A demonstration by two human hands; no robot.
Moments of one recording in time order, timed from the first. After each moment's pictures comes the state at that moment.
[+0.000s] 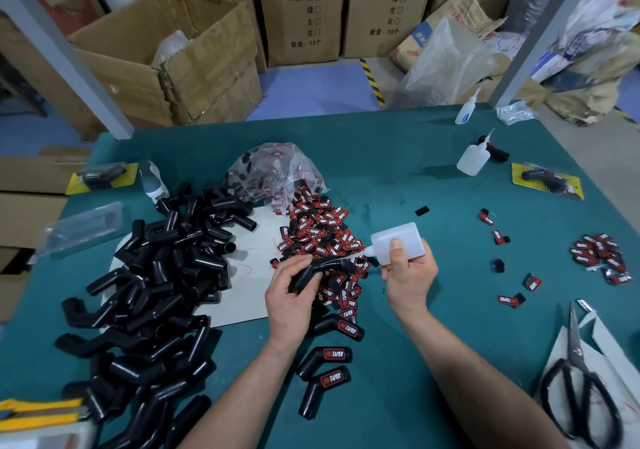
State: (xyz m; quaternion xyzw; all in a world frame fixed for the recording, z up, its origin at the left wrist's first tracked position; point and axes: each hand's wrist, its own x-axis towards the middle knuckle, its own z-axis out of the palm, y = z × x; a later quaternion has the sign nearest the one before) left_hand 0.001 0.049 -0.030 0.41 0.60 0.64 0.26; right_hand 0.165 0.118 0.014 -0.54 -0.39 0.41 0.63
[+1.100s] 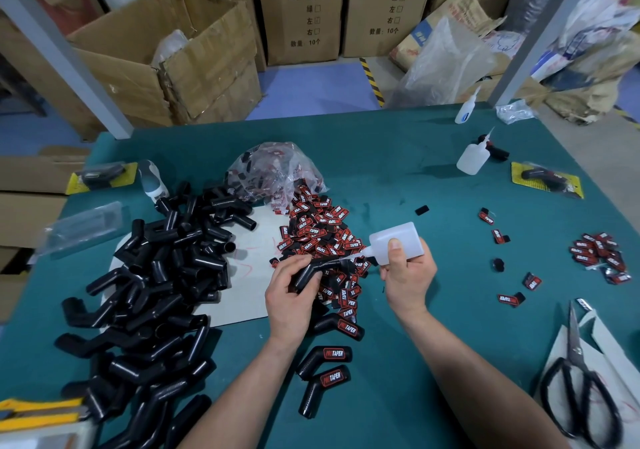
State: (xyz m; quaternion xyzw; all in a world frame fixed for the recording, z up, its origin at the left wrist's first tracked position) left_hand 0.002 0.048 -0.029 0.40 0.61 0.63 0.27; right_hand 0.165 0.117 0.014 -0.54 -0.39 0.42 0.62
